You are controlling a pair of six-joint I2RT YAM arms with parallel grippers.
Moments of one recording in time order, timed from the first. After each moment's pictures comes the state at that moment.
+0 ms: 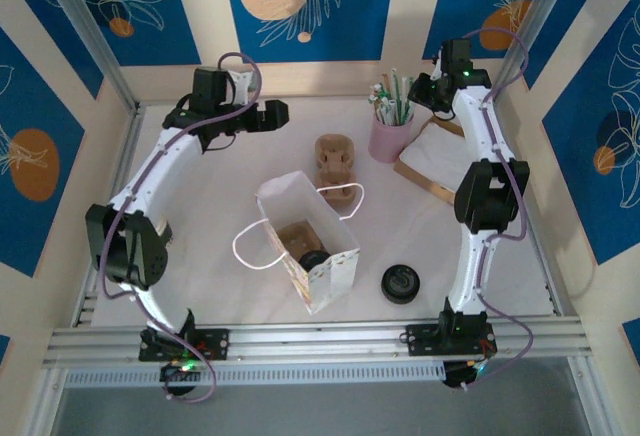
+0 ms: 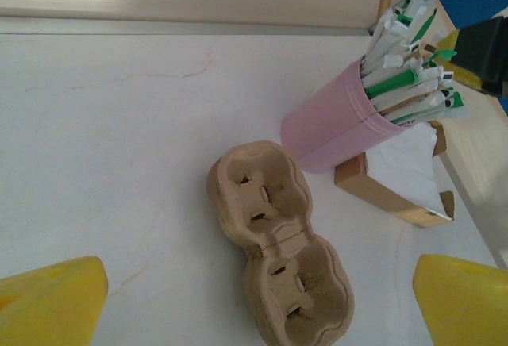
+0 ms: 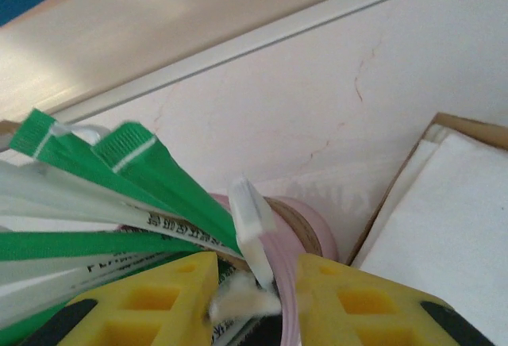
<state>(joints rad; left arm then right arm) -0.27 1.72 1.62 -0.53 0.46 -0.31 0.00 2.15 2.16 -0.88 -0.18 0.37</state>
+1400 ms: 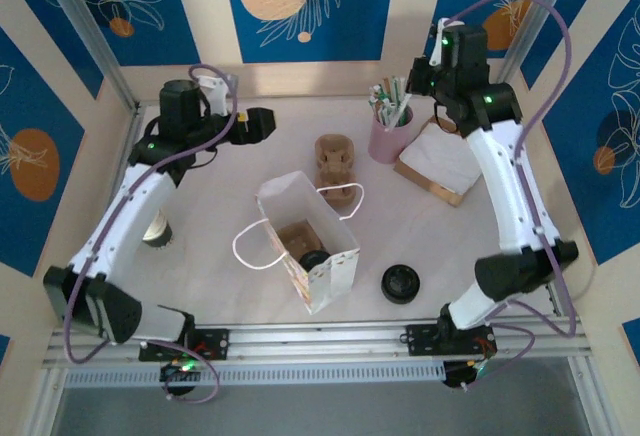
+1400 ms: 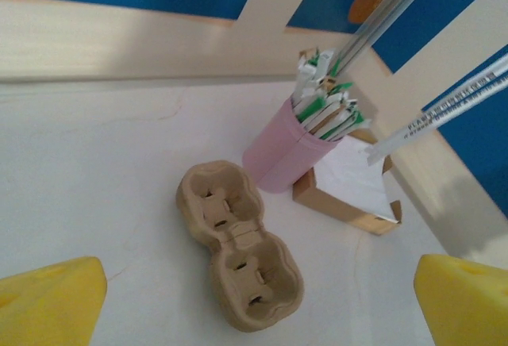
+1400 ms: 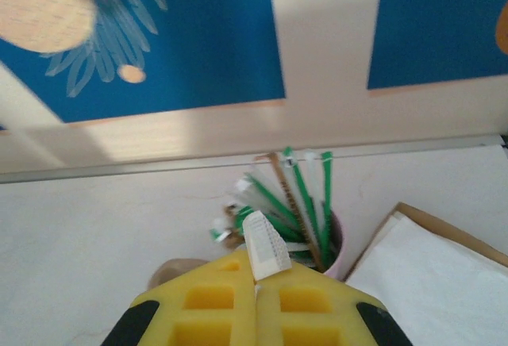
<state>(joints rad) -0.28 1.35 1.40 -0.46 0.45 -0.33 0.26 1.54 1.96 -0.87 0.11 0.25</state>
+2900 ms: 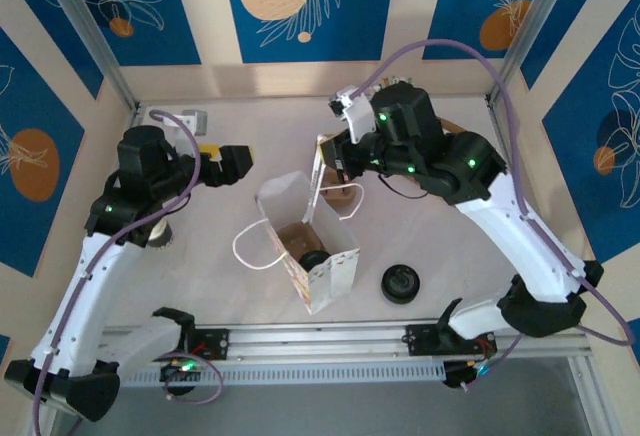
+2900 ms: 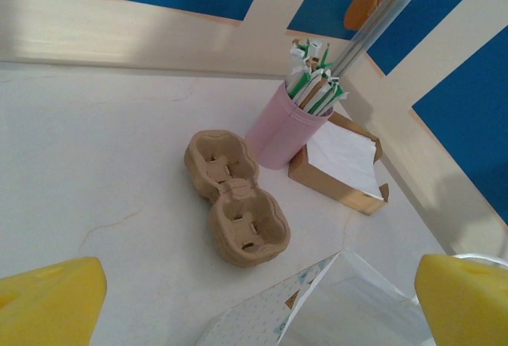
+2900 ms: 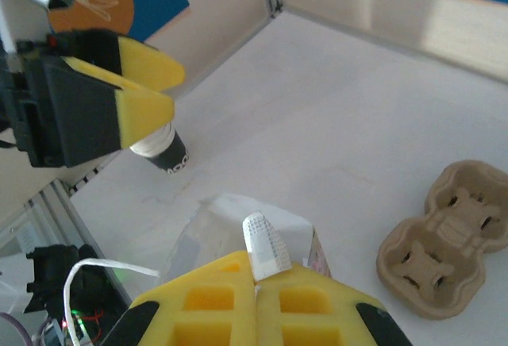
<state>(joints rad) -0.29 0.98 1.21 -0.60 0.38 -0.36 0.85 1.40 1.91 -1.04 -0.08 0.23</state>
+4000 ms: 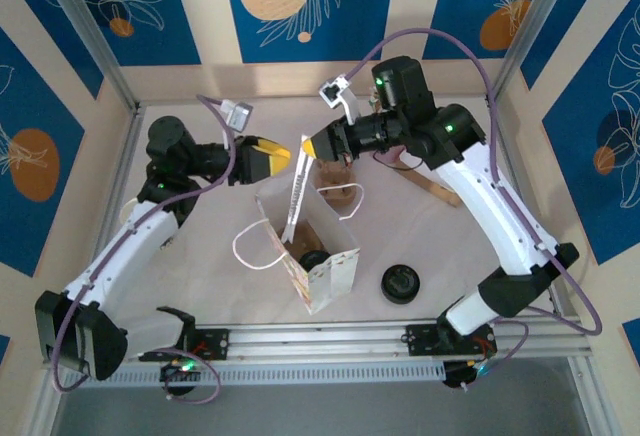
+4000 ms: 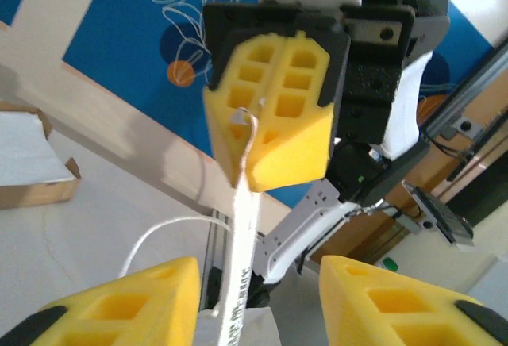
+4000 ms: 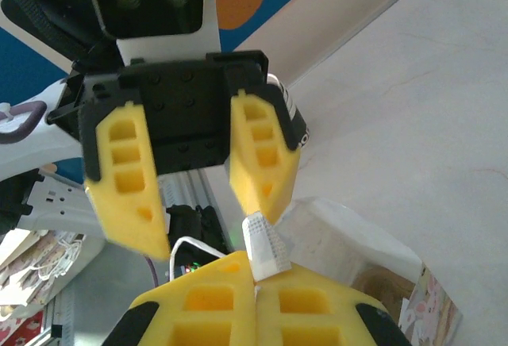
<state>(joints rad) -0.35 1.20 1.05 0.32 1.26 -0.80 0.63 1.54 1.94 -1.00 -0.70 0.19</state>
